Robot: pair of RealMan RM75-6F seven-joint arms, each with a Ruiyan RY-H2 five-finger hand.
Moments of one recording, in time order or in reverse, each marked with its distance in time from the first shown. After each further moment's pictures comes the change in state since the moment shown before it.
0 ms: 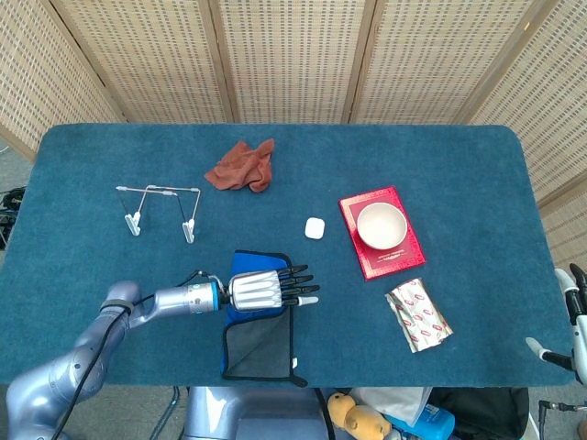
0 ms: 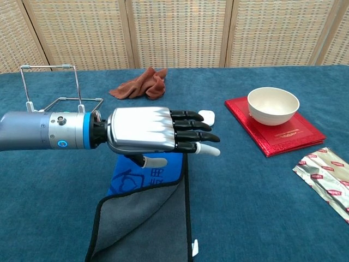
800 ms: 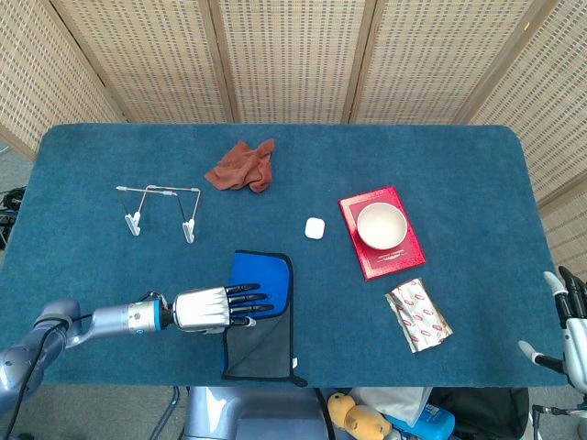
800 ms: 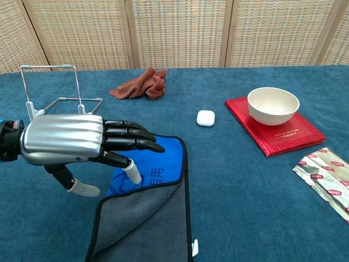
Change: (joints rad) left arm 0.156 0.245 0.097 -0.265 0.053 0.175 -0.147; right arm -0.004 -0.006 -0.017 -0.016 -0.037 0.009 -0.031
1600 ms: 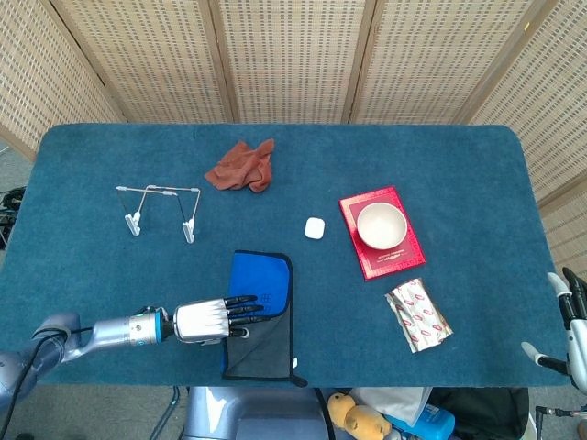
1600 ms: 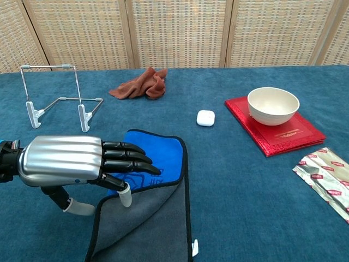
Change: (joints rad) left arm 0.026 0.012 -0.003 -0.091 0.031 -0.092 0.037; right arm -0.004 0.011 -0.001 0.000 0.007 -0.002 0.015
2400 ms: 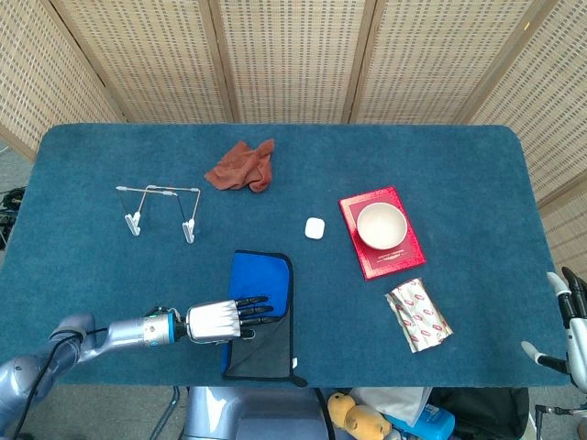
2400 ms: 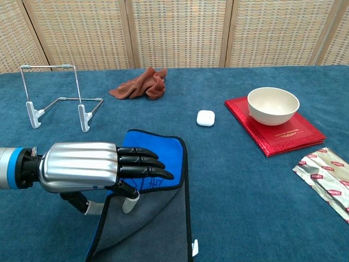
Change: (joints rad) left arm 0.004 -0.081 -0.032 0.072 0.010 -0.020 -0.007; right arm 0.005 0.001 0.002 0.001 0.011 -0.012 0.000
